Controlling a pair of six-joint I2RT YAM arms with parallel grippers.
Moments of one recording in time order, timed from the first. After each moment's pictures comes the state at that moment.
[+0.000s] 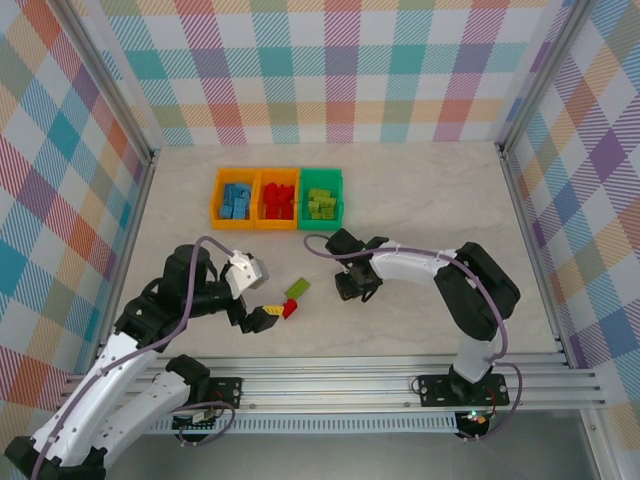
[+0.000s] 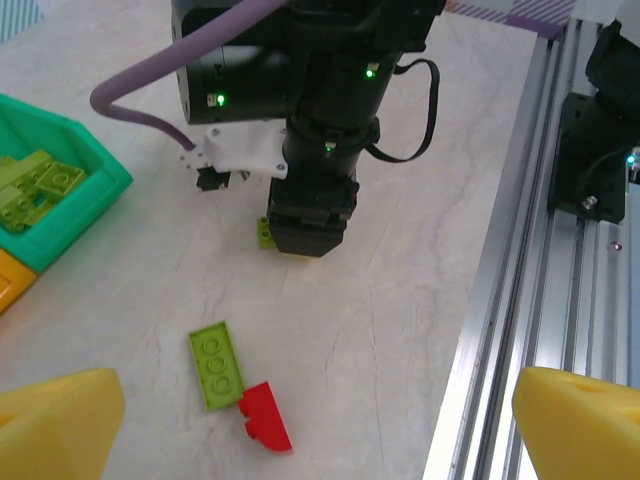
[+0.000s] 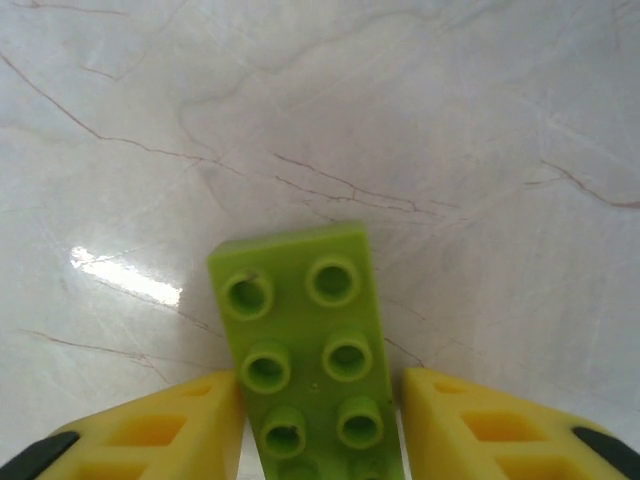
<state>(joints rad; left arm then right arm) -0.50 0.69 0.77 -0.70 0.53 0.36 0.81 1.80 1.08 -0.64 0.07 0.37</state>
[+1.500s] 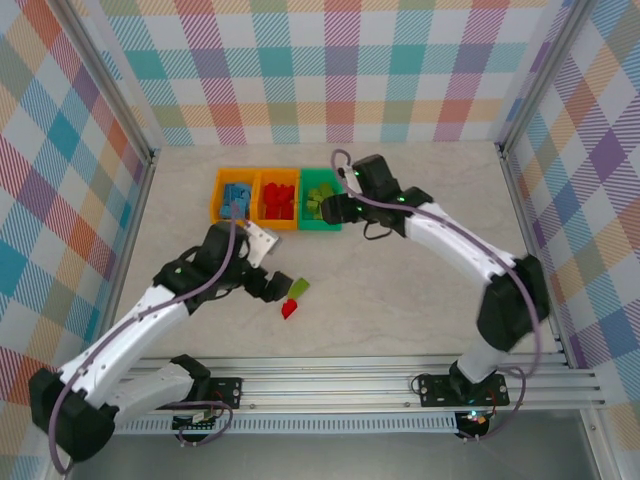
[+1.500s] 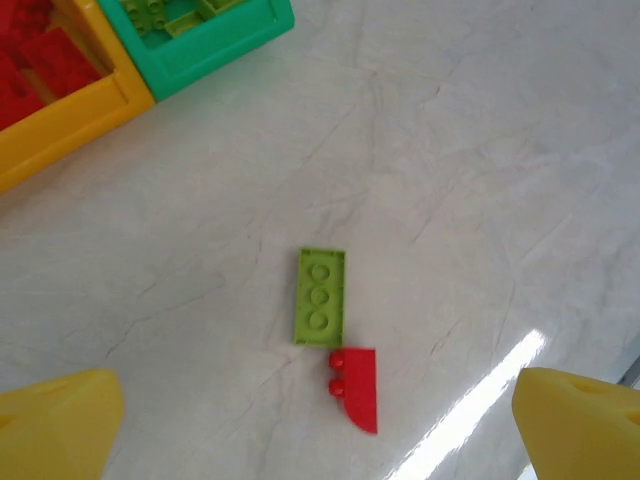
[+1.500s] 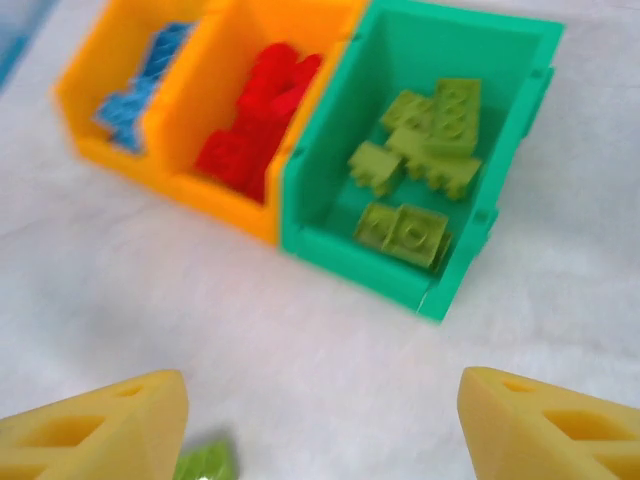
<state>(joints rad) -0.59 1.04 0.91 -0.71 0.12 0.01 0.62 1.59 1.38 -0.54 -0.14 0.28</state>
